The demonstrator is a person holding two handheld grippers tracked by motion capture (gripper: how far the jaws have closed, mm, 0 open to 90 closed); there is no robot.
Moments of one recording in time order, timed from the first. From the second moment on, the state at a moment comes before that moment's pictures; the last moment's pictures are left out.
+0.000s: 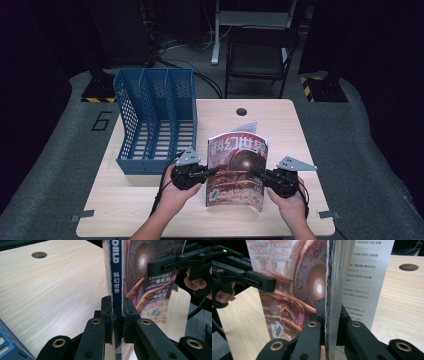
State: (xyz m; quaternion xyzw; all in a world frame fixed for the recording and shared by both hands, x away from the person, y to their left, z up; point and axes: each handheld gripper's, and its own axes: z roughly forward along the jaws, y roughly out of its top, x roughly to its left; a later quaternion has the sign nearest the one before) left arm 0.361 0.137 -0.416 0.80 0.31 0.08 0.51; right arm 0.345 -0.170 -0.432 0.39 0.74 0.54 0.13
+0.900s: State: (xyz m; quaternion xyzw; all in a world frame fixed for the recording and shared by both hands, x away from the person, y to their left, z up) left arm 0.355 0.137 -0.416 0.80 0.30 0.12 0.50; right arm 0.346 -0.160 -0.432 0.37 0.73 0.54 0.18
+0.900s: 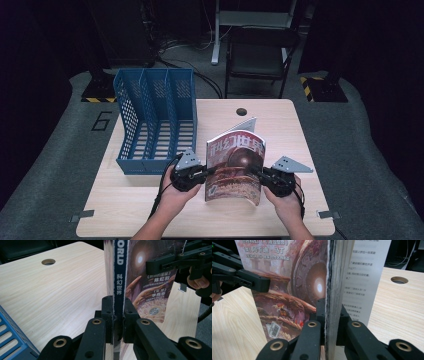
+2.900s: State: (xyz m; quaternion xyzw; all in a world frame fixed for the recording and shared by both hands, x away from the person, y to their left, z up) left arm 0.325 0.142 -0.419 0.83 0.24 0.11 0.49; right arm 0.343 -0.178 -0.484 0.42 0.77 0.47 0.08
